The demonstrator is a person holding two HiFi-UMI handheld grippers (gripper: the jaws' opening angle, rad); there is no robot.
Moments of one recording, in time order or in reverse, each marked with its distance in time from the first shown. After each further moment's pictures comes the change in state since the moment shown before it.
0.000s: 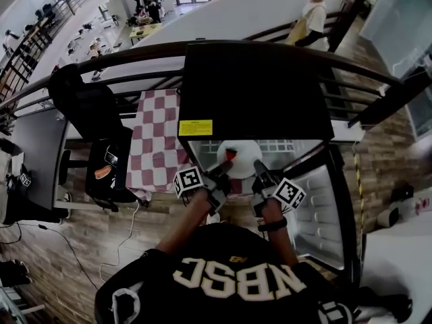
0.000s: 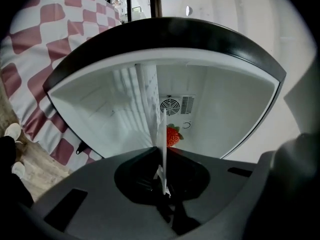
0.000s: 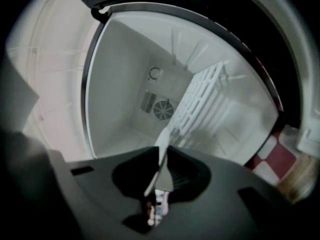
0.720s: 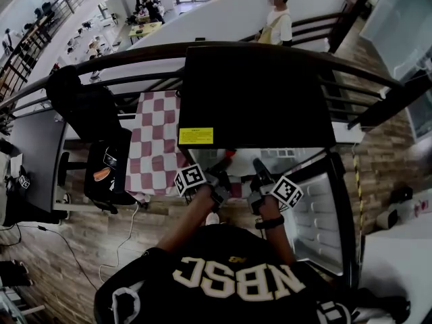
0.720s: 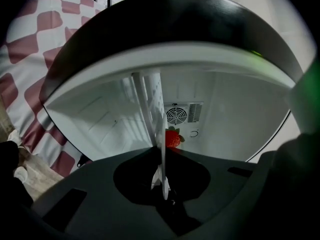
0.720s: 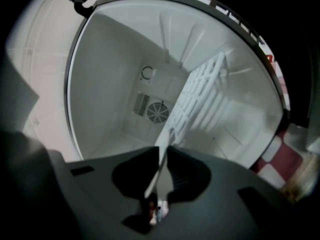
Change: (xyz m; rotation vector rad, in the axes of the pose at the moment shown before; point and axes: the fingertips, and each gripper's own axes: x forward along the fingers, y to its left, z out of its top) left arm 0.018 0.013 0.032 0.025 -0.072 0.063; right arm 0.024 -0.013 0.009 0.028 -0.024 -0.052
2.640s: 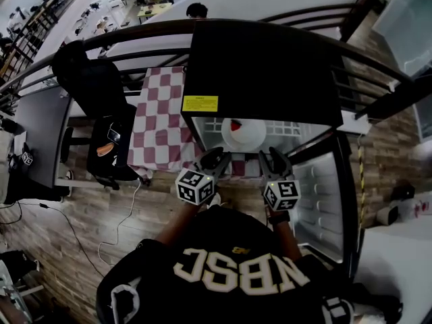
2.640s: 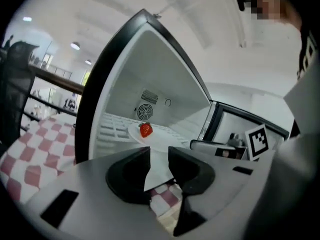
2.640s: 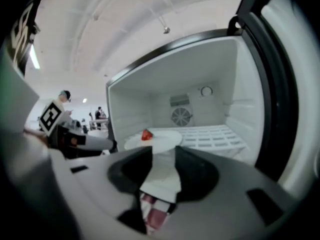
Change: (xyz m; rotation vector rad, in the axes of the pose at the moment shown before) left arm -0.064 -0.025 -0.038 1.136 0.013 0.110; right arm -0.052 0.022 -0.015 -1.041 0.058 -0.109
